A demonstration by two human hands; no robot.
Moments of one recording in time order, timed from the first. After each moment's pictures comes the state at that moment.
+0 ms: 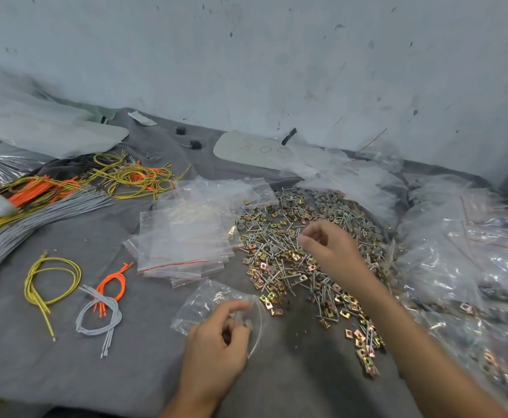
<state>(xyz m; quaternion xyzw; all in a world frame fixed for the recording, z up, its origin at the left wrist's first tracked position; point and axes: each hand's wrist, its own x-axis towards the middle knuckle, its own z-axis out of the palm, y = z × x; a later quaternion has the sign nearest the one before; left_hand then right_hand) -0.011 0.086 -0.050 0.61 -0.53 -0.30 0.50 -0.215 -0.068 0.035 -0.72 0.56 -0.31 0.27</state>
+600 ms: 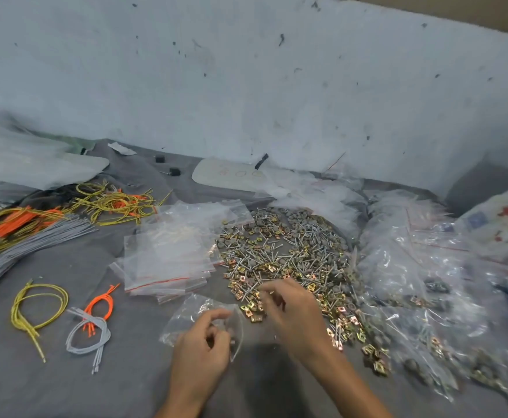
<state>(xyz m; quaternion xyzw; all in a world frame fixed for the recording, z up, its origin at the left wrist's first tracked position) -0.009 0.089 -0.040 0.62 -0.53 -0.32 0.48 -0.188 0.036 0.012 -0.76 0.54 -0.34 0.12</state>
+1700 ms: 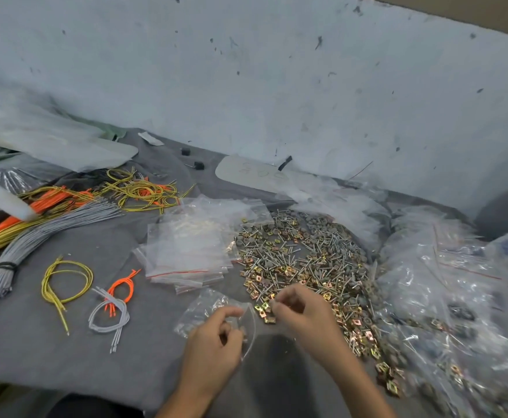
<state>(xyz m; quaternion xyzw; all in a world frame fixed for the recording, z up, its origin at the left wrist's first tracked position) -0.007 0.092 -0.041 0.60 -0.54 -0.30 0.50 -0.193 0.028 0.014 -0.69 0.53 -0.34 0.35</state>
